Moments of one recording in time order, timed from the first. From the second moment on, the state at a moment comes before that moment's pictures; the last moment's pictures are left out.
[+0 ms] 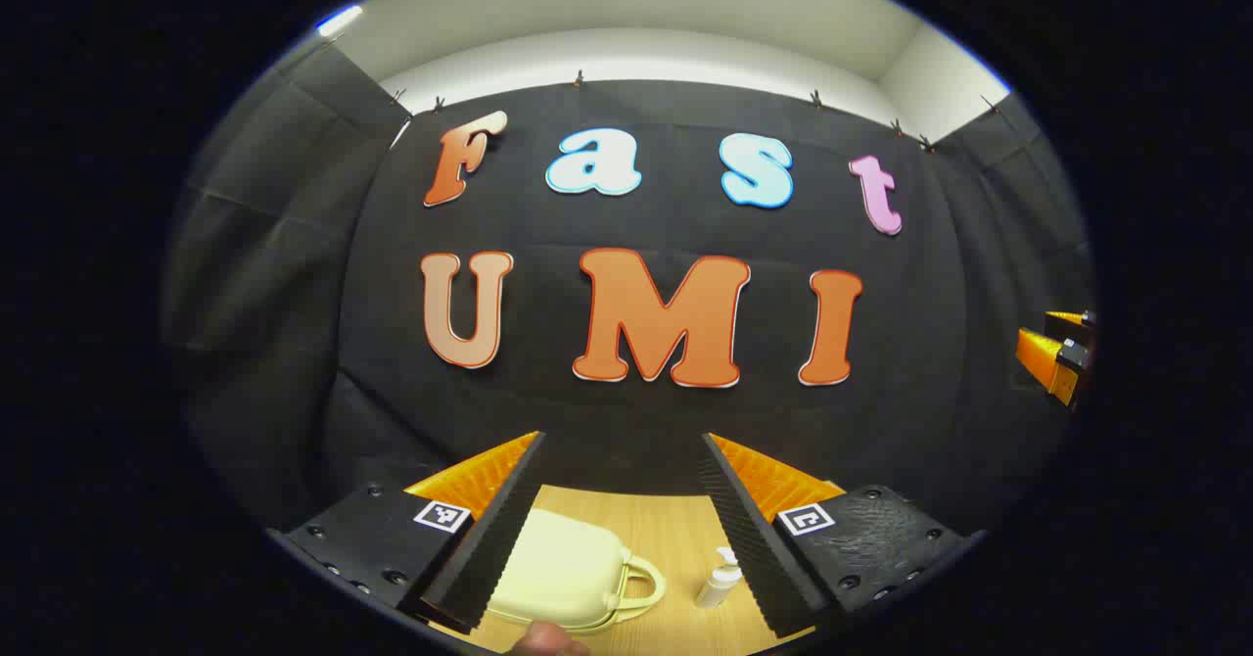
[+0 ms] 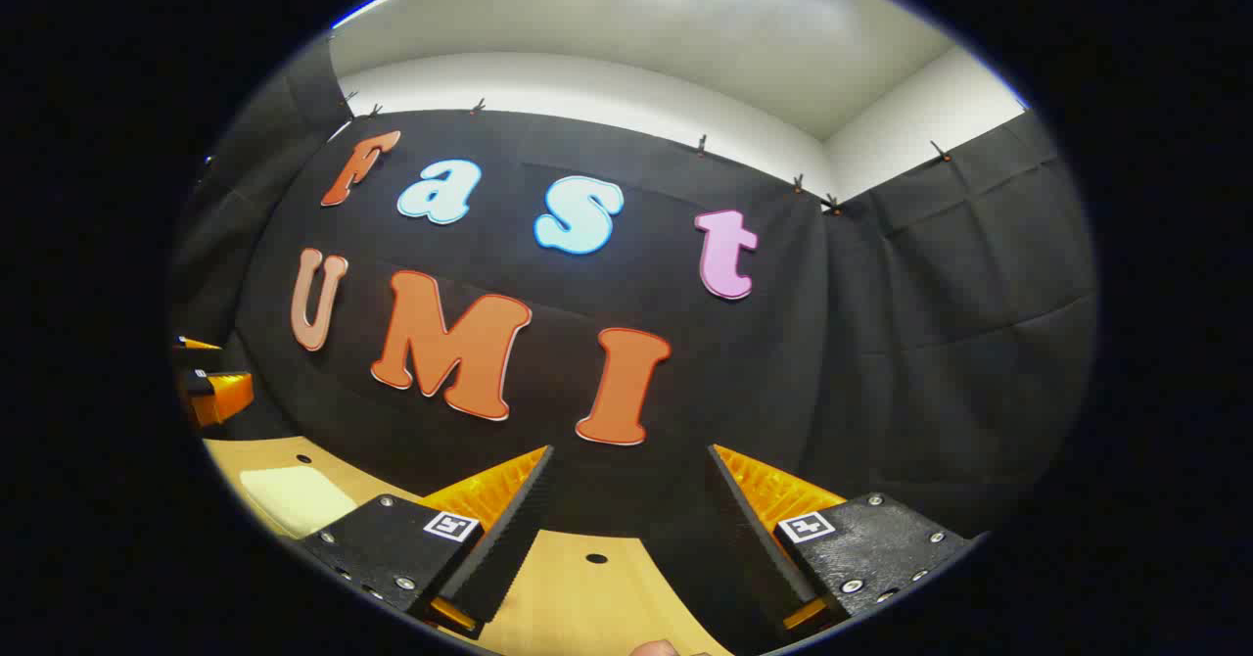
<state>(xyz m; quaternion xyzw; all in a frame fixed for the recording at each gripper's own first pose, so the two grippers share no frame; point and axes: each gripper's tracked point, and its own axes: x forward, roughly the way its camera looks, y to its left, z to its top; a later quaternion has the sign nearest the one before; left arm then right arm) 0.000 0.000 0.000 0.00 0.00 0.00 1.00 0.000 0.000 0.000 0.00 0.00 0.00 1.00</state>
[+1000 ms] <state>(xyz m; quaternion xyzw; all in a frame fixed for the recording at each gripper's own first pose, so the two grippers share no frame) 0.079 -0.017 -0.028 0.05 -0.02 -0.05 1.00 0.026 0.114 -0.078 0.05 0.09 0.06 0.99</state>
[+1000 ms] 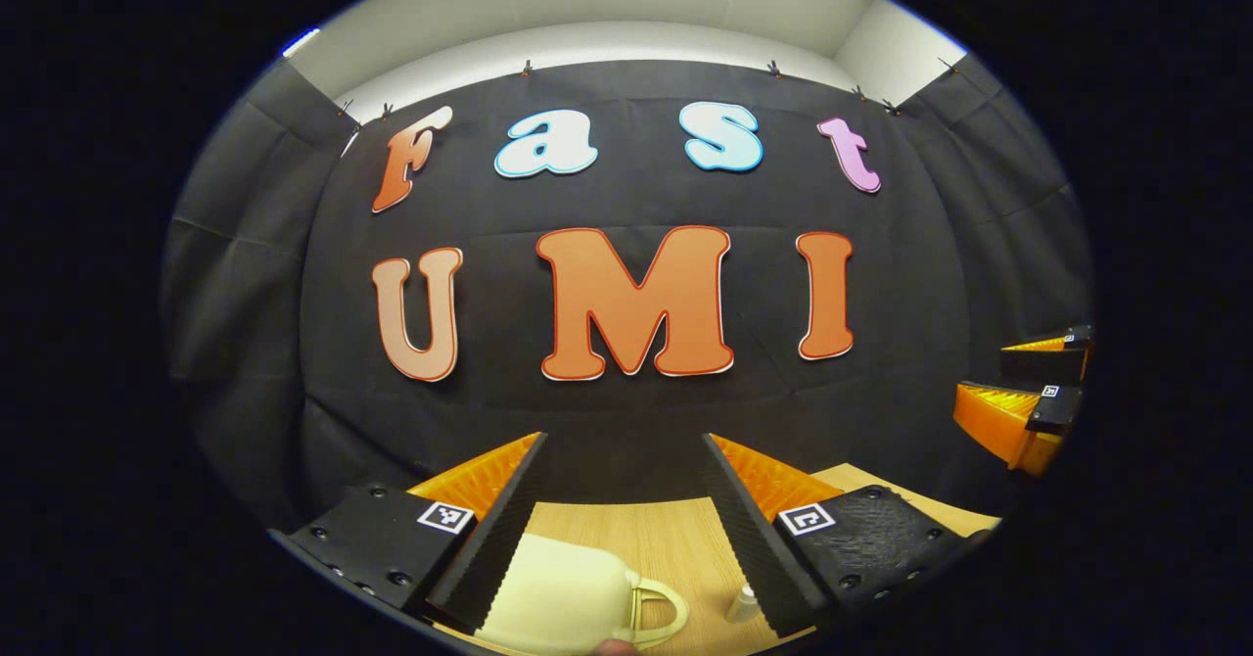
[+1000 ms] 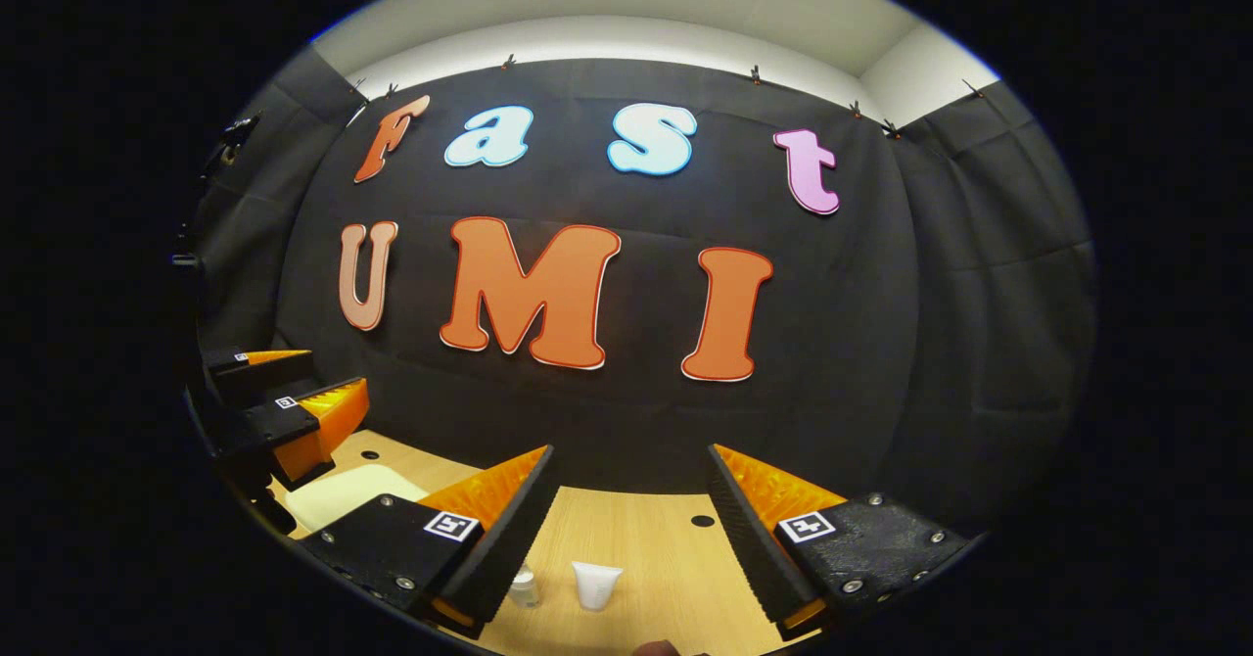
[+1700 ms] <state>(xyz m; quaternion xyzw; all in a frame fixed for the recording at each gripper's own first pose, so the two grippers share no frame) 0.091 -0.017 -0.141 0.22 0.07 -0.11 0.97 0.034 0.108 -0.091 0.02 0.10 0.04 0.99</state>
